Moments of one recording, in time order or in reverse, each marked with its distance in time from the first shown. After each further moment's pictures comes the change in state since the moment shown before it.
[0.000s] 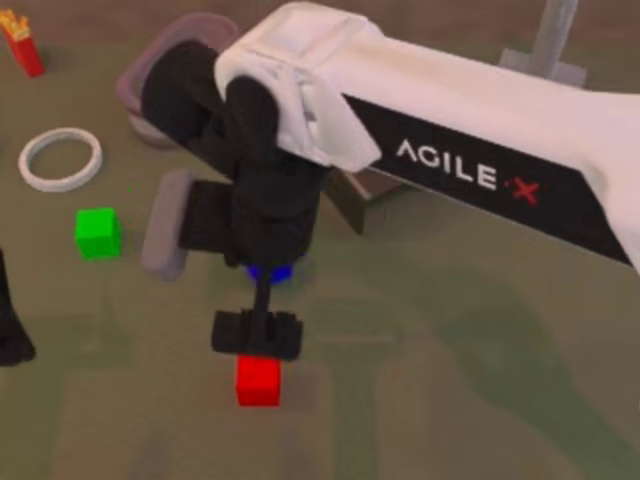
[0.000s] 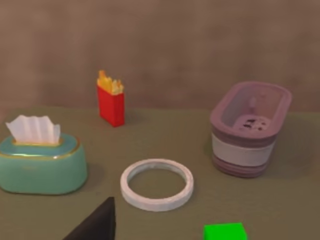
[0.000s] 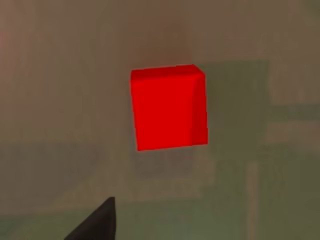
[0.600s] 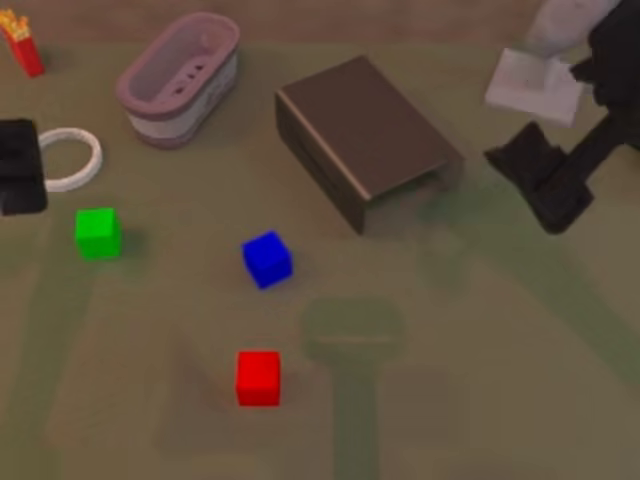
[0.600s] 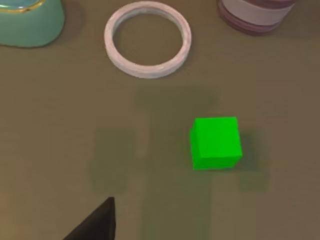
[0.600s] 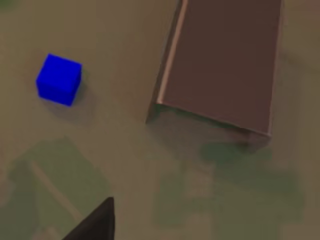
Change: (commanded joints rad) left arm -0.031 0.913 0.743 -0.489 -0.004 -0.080; right arm -0.410 -0.979 -0.832 0.548 -0.044 0.248
